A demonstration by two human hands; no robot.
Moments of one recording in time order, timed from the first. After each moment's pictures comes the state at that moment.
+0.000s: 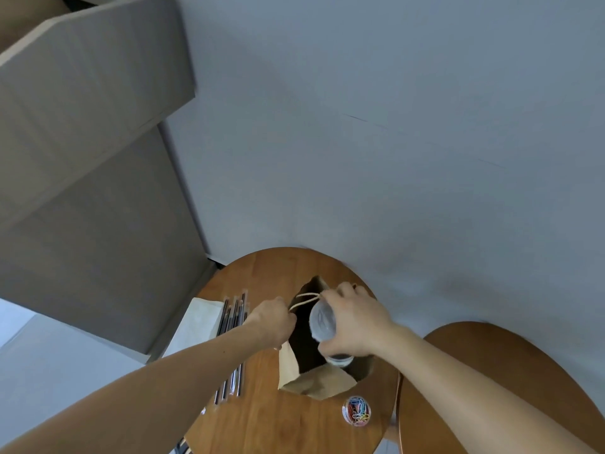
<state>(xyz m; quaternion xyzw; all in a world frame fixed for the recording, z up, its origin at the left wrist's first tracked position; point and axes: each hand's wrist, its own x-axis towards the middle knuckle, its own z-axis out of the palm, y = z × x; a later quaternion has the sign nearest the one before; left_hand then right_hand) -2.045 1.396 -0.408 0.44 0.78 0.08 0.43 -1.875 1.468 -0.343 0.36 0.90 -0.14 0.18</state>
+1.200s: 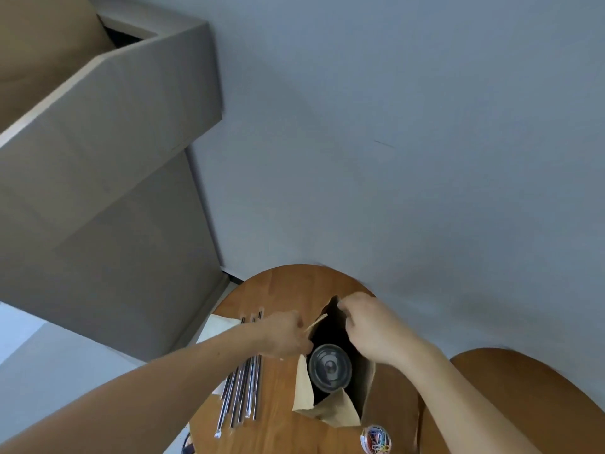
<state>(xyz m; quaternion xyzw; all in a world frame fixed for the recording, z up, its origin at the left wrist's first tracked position) -2.089 1.399 -0.378 0.53 0.70 0.02 0.48 -1.911 1.470 -0.299 0.42 0.87 -0.24 0.11</state>
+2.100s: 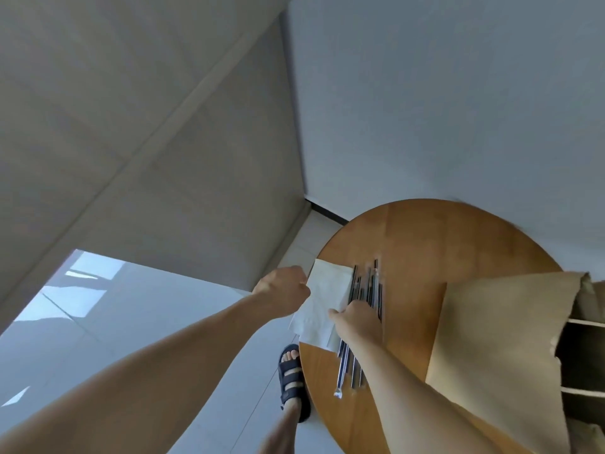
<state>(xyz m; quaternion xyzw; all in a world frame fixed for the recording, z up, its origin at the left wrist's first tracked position) -2.291 1.313 -0.542 0.37 0.83 0.00 0.43 -2.128 1.356 -0.599 0.63 0.64 -0.41 0.17</state>
